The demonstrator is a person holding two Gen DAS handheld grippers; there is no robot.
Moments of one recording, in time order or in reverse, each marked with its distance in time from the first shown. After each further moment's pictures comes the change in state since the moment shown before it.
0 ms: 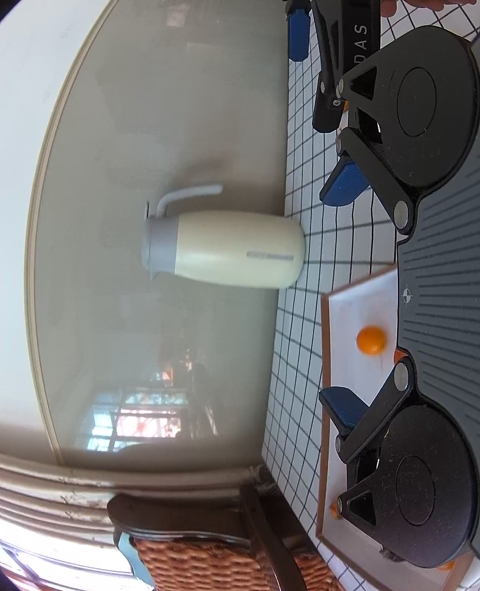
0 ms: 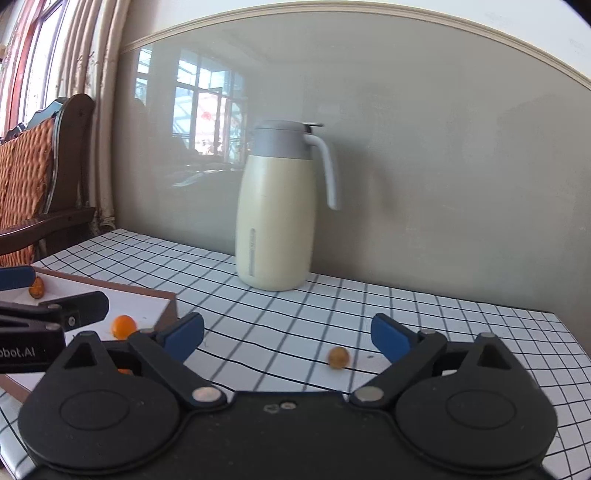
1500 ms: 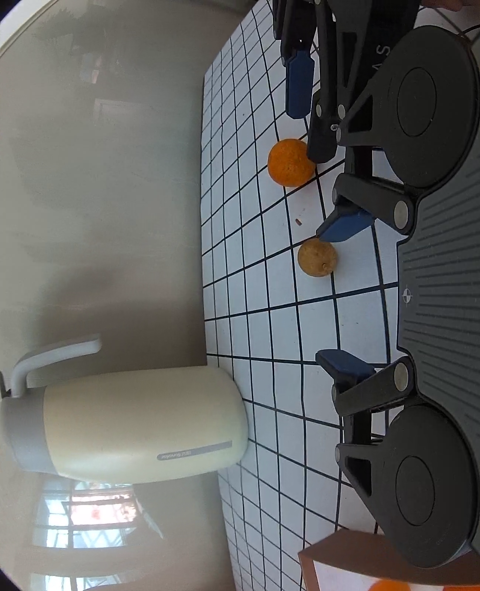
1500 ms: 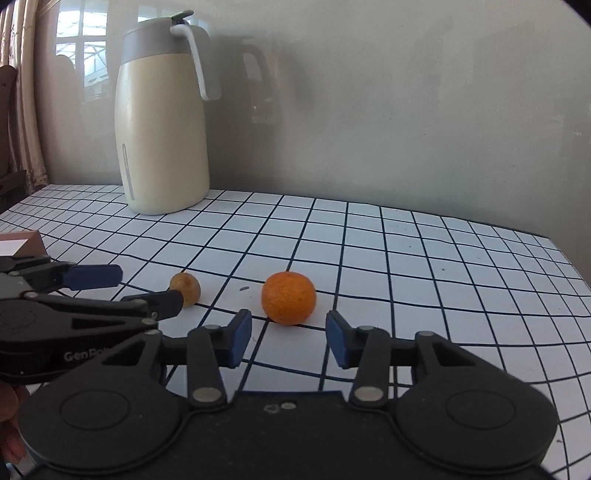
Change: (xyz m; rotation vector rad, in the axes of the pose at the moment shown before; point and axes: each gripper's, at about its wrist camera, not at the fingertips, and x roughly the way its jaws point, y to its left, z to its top) left arm 0.155 -0.162 -0.026 0.123 0.264 -0.219; right arm 0.106 -0.114 -0.047 0.087 0.218 -0.022
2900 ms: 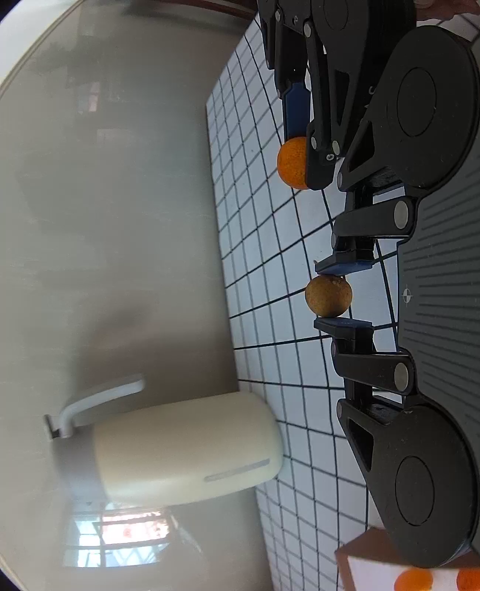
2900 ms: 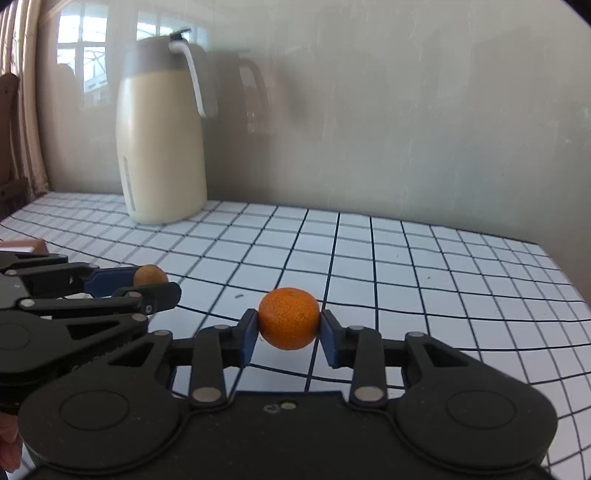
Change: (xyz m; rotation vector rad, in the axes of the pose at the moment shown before) left arm -0.036 -0.025 0.008 0.088 -0.085 -0.032; right arm -0.038 -0.005 0.000 0.001 -0.050 -0.015
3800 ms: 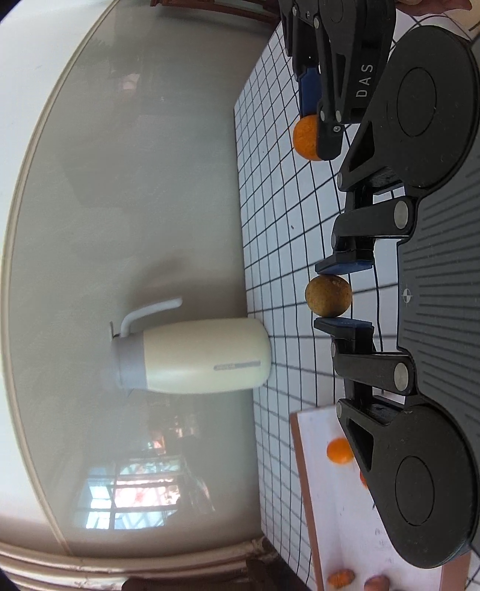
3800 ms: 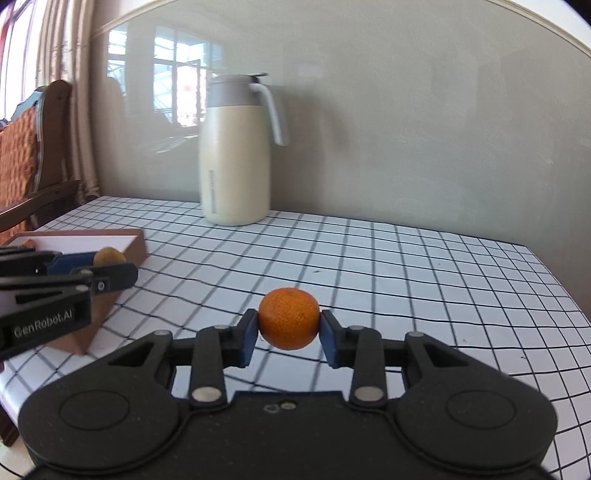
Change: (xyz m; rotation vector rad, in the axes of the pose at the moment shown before) left arm -0.157 0.061 -0.049 -0.063 -0.102 0.087; right arm -0.108 0.072 -0.032 -0.033 -0.051 0.056
